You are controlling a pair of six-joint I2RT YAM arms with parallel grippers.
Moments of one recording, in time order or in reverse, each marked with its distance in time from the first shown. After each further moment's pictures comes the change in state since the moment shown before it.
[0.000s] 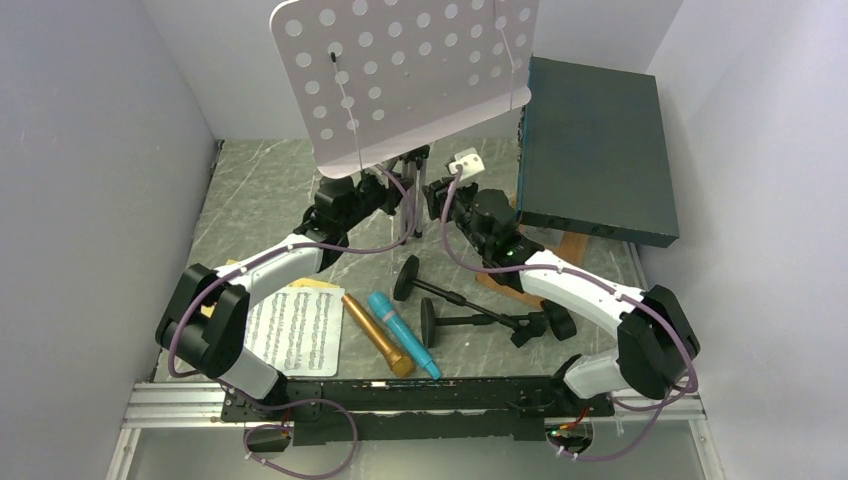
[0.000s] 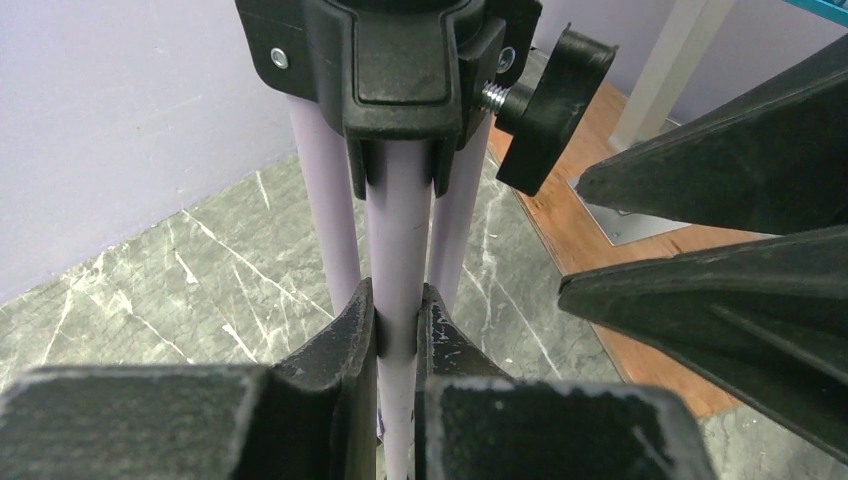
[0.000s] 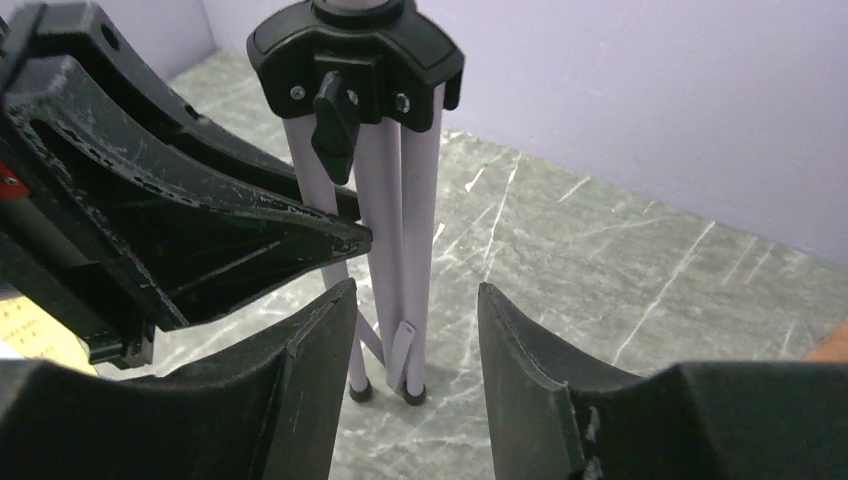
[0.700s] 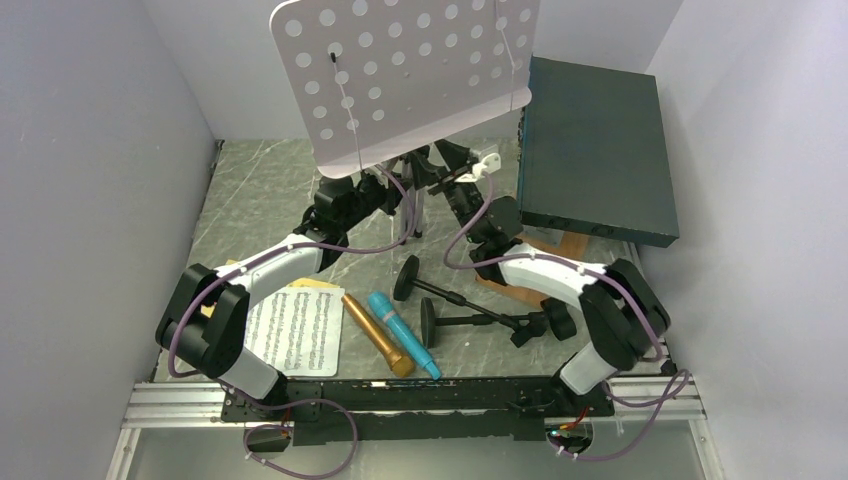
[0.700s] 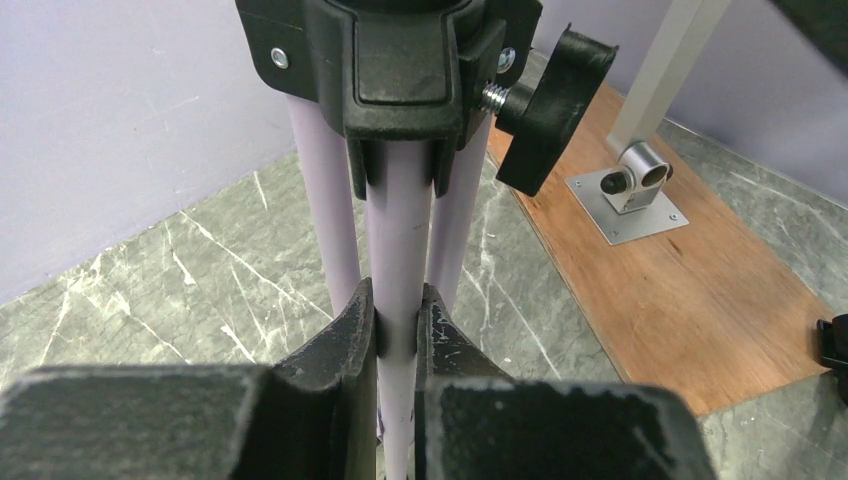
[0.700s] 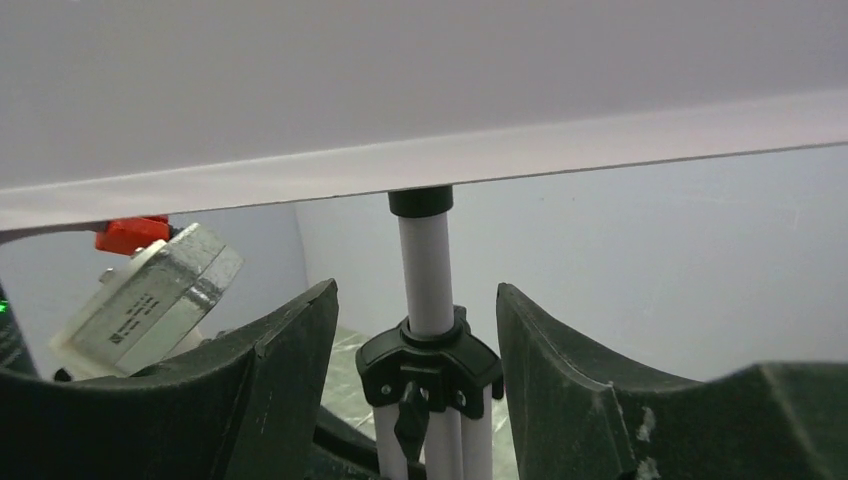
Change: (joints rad) left arm 0.002 0.000 -0.001 0.002 0.008 0.000; right arm -0.019 0.151 -0.032 0.773 -0.101 0.078
